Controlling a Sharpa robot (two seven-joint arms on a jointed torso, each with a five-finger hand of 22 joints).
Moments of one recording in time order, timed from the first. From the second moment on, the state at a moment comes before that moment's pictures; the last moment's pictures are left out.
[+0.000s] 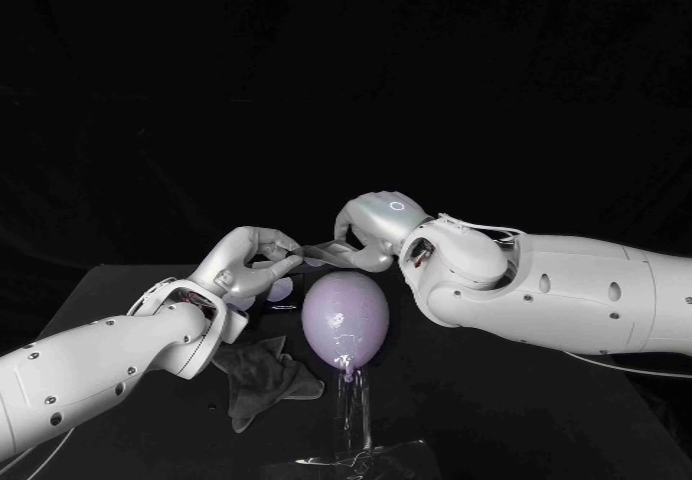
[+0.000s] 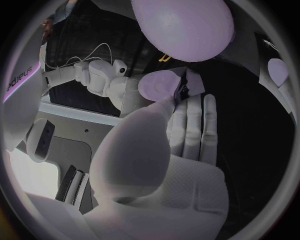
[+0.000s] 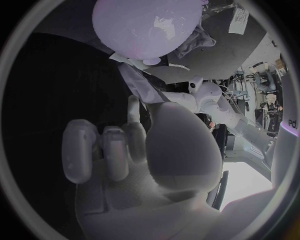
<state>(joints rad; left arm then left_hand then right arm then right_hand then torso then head) 1.17 -0.79 -0.05 1.46 -0.87 -0.61 0.42 1.60 -0.05 0.40 0.19 0.04 0.98 0.13 0.45 0.26 1.33 0.07 0.19 0.10 1.15 0.03 0.44 0.50 0.16 0.79 0.19 0.69 0.35 1.45 -0.71 -0.18 1.68 -1.71 -0.42 -0.47 1.33 -0.19 0.27 0.22 0.05 1.08 0.06 0.38 0.54 1.47 -0.01 1.42 1.31 1.47 -0.06 1.57 1.31 0.04 1.47 0.06 1.41 1.31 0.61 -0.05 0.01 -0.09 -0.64</state>
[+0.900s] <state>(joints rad) 1.18 -0.78 -0.05 1.46 -0.87 -0.60 0.44 1.60 -0.05 0.41 0.19 0.04 0.97 0.13 0.45 0.26 1.33 0.07 0.19 0.10 1.15 0.03 0.44 0.50 0.16 0.79 0.19 0.69 0.36 1.44 -0.77 -0.19 1.75 -1.73 -0.50 -0.47 1.40 -0.13 0.42 0.24 0.08 1.06 0.04 0.42 0.54 1.47 -0.02 1.43 1.31 1.47 -0.08 1.57 1.31 0.04 1.47 0.04 1.44 1.31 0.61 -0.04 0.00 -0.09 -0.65</state>
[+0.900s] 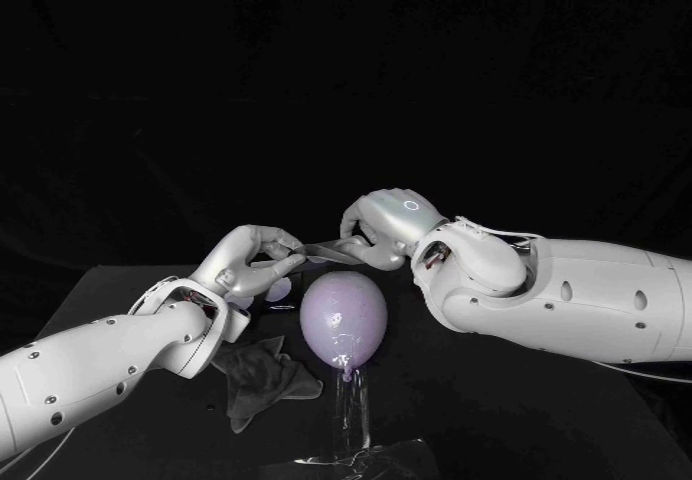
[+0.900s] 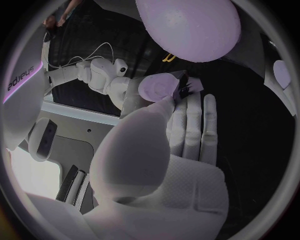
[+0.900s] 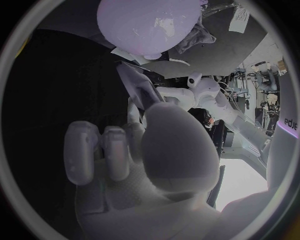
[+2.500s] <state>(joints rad) 1.18 -0.78 -0.05 1.45 -0.87 -0.60 0.45 1.60 -0.05 0.41 0.19 0.04 0.97 0.13 0.45 0.27 1.33 0.07 0.20 0.11 1.15 0.03 0.45 0.51 0.16 0.78 0.19 0.70 0.36 1.48 -0.87 -0.18 1.86 -1.77 -0.52 -0.48 1.37 -0.15 0.53 0.23 0.09 1.02 0.05 0.45 0.54 1.46 -0.02 1.38 1.31 1.47 -0.08 1.57 1.31 0.04 1.47 0.04 1.45 1.31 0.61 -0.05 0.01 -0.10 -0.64</state>
